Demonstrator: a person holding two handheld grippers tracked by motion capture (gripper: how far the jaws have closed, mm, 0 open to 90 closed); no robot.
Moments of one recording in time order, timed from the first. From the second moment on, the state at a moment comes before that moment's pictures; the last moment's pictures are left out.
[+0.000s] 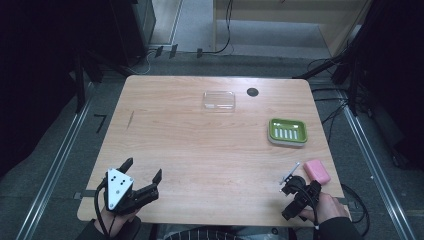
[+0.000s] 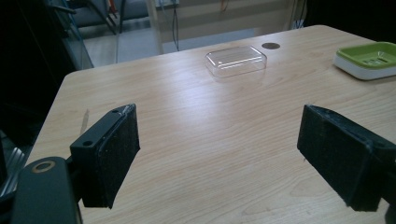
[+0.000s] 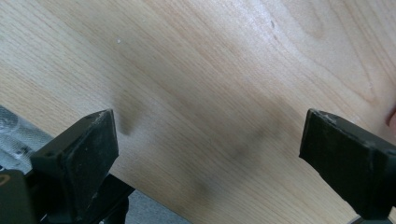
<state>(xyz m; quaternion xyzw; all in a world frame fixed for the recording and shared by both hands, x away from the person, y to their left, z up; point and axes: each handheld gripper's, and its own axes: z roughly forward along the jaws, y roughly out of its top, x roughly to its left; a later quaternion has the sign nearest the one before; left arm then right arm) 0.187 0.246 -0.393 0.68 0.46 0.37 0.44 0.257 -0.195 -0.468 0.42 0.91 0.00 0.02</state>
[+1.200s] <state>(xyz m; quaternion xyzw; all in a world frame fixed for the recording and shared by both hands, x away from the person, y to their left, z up) 0.187 0.246 -0.393 0.68 0.46 0.37 0.44 0.266 -0.213 -0.464 0.45 0.89 -0.01 0.04</state>
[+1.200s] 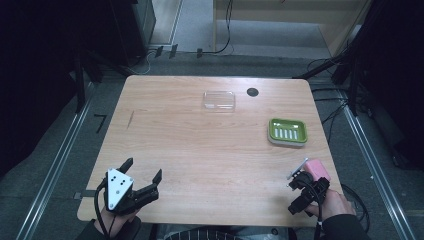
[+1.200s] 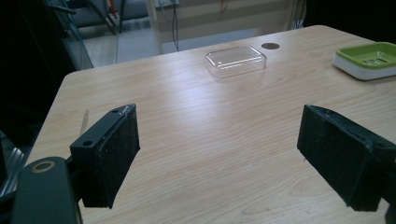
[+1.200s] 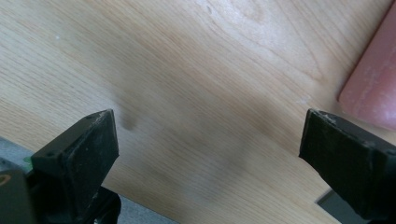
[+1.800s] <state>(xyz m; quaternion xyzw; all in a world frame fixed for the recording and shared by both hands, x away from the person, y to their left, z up) 0.187 0.246 -0.393 0.68 0.46 0.37 0.44 0.272 -0.226 -0.458 0.47 0.88 -0.01 0.05</state>
